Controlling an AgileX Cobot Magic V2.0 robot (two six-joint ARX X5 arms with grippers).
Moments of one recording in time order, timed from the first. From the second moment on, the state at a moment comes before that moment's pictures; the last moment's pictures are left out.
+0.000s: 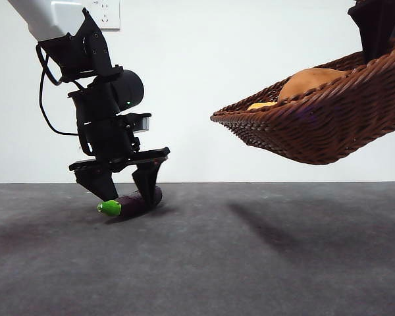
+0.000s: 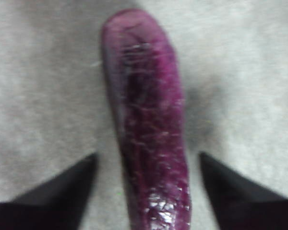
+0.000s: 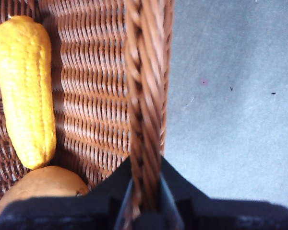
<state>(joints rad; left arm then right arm) -0.36 2.11 1.60 -0.62 0.09 -0.06 0.21 1.58 1.63 -1.35 -0.17 0.06</state>
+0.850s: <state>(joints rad) -0.43 1.66 1.59 -0.67 0.64 -0.16 0.21 1.58 1.63 -1.29 -0.19 0.09</state>
